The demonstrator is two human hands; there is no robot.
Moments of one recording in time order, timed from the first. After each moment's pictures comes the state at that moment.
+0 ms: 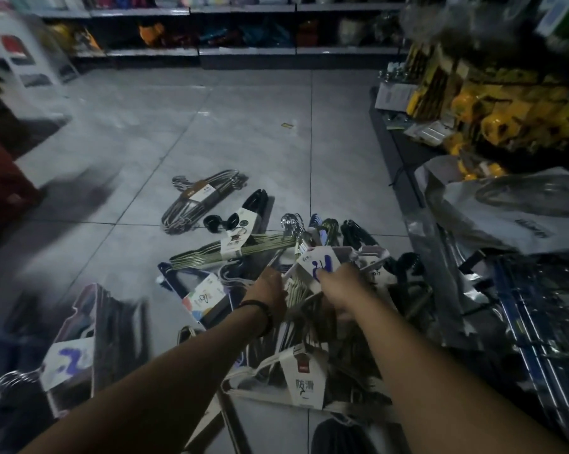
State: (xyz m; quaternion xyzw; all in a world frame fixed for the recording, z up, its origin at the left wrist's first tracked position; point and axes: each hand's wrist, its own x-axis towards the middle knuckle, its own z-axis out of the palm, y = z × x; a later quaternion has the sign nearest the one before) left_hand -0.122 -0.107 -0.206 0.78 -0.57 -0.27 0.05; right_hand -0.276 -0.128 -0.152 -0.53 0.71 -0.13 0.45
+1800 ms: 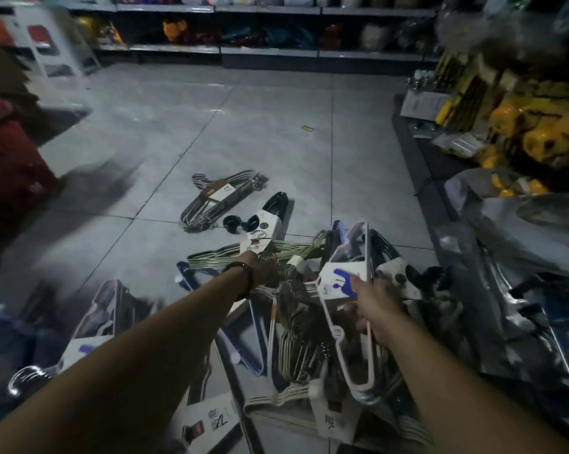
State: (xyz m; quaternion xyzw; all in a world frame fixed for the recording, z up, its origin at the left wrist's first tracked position) left_hand -0.002 -0.157 -0.208 0.80 -0.41 -0.39 0.18; right_hand -0.255 -0.127 -0.172 -0.40 0.72 -0.25 0.50
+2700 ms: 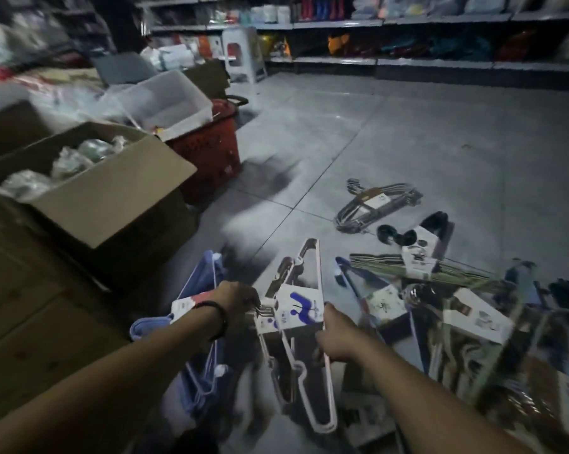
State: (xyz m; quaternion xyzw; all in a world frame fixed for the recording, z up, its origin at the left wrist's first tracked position) left_hand 0.304 0.142 -0.162 0.87 -0.42 -0.25 0.09; right_hand 0.079 0.032 -0.183 -0.74 0.41 0.10 0.52
